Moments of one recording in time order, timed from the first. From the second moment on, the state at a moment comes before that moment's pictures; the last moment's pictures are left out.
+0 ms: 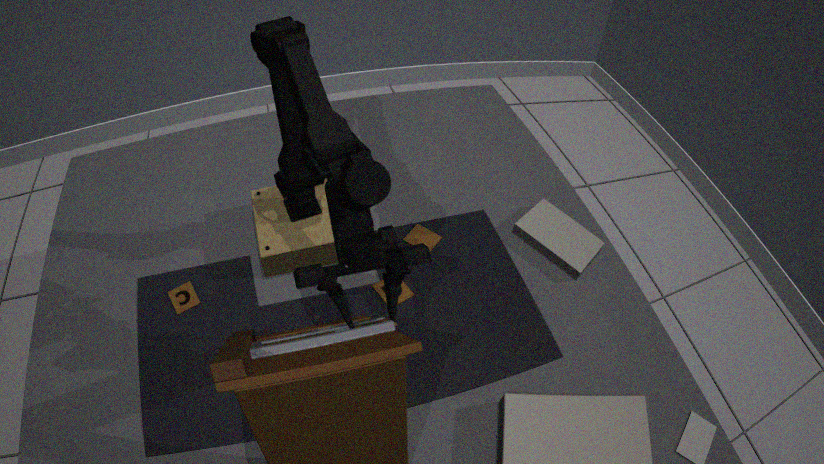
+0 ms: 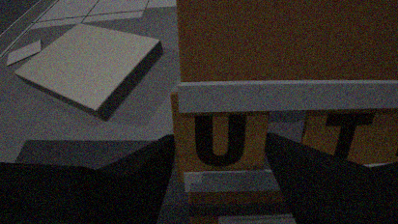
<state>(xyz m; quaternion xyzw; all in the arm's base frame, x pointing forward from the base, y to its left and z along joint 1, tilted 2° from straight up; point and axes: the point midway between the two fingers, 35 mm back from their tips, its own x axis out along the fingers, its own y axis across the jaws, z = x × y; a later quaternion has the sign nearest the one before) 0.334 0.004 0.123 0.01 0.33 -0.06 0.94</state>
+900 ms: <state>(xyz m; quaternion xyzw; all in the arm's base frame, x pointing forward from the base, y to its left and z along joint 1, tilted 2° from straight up) 0.332 -0.010 0.124 0.01 0.33 -0.06 0.94</state>
